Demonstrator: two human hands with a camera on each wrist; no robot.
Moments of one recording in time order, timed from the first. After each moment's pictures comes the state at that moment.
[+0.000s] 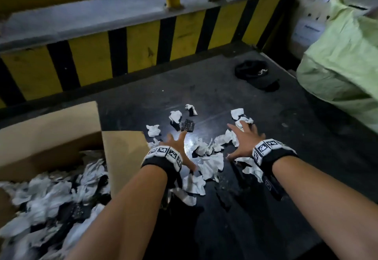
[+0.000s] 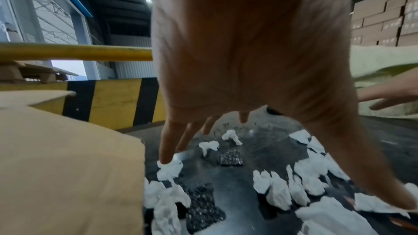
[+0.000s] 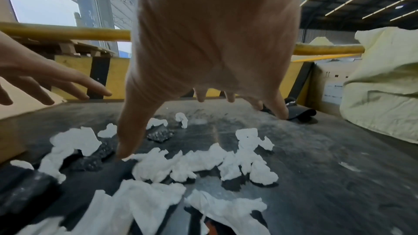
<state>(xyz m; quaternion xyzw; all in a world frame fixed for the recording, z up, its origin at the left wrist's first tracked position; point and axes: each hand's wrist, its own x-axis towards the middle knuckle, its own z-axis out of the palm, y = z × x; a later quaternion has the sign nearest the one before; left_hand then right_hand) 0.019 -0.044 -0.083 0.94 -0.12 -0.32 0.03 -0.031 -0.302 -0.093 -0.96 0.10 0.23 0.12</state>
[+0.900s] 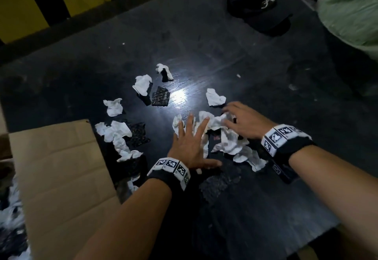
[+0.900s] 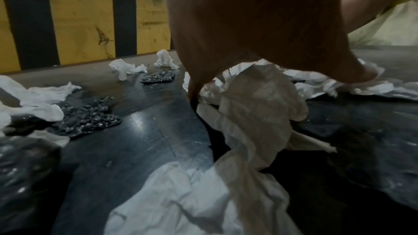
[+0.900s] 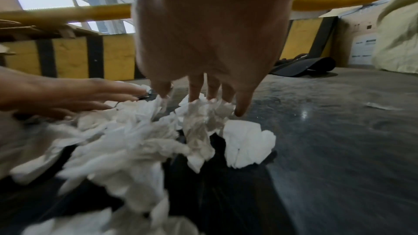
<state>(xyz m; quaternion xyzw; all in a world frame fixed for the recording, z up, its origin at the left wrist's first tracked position) 0.013 -0.150 -0.216 0.91 -0.26 -0.31 0.11 0.009 -0.381 -0.199 -0.95 0.01 0.20 0.25</state>
